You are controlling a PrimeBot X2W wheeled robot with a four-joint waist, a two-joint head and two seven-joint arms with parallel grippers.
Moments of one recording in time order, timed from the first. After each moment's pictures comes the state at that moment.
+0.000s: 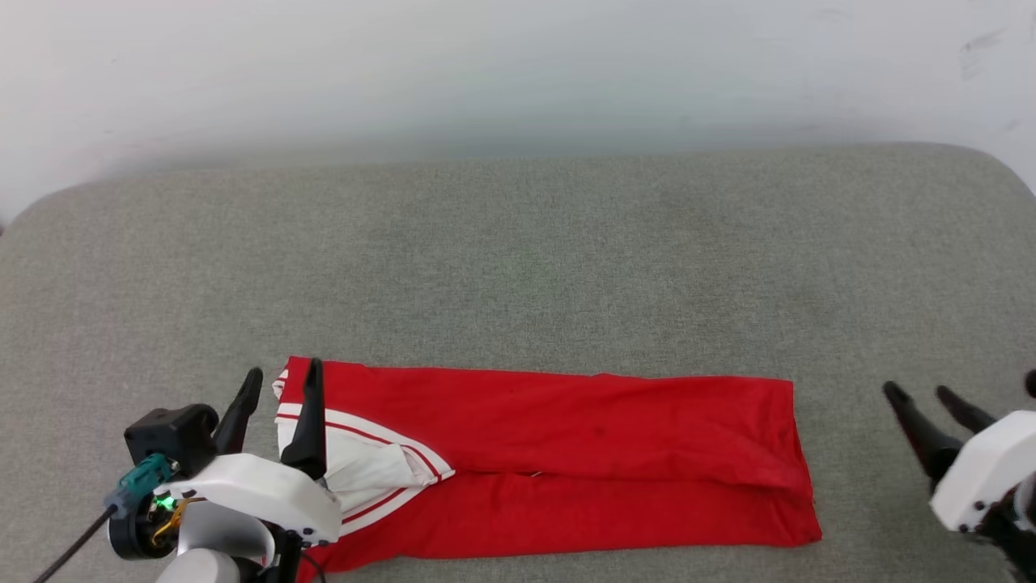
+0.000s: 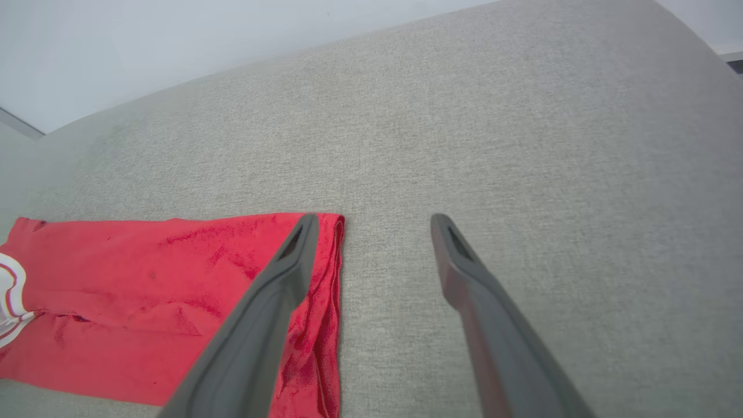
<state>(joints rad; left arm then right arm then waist) -0.10 0.41 -0.33 0.02 -0.73 0.24 -0.08 -0.11 -0.32 -0.06 0.14 0.57 0.13 0.40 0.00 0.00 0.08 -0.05</state>
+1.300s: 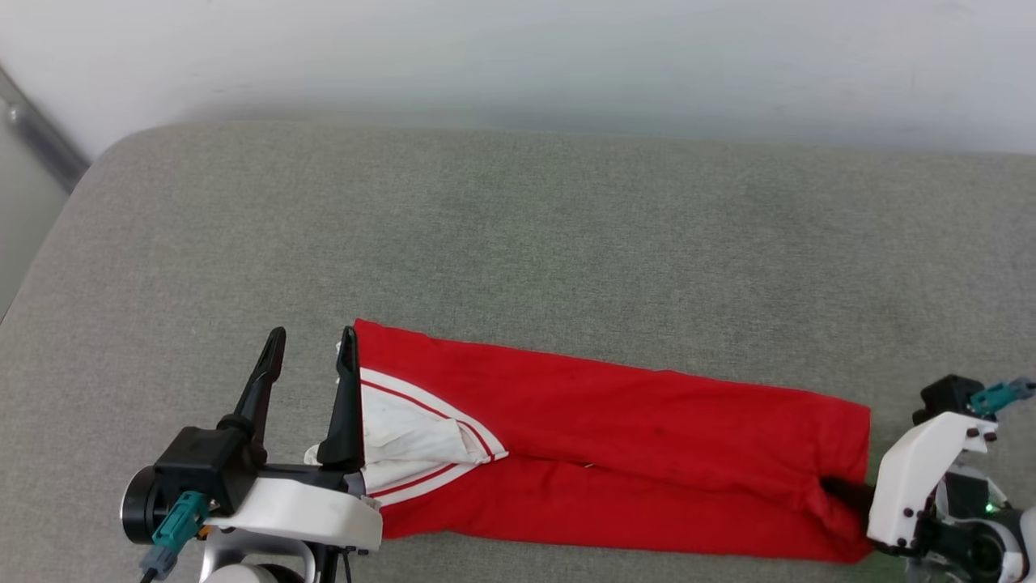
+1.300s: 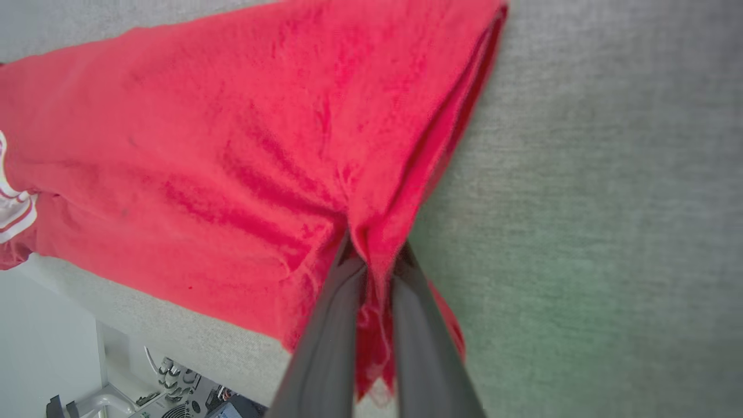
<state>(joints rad) -0.08 0.40 -0.41 -0.18 -0.52 0.34 -0.20 -0.19 -0.21 -0.08 0.33 0.58 0.13 0.85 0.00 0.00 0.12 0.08</state>
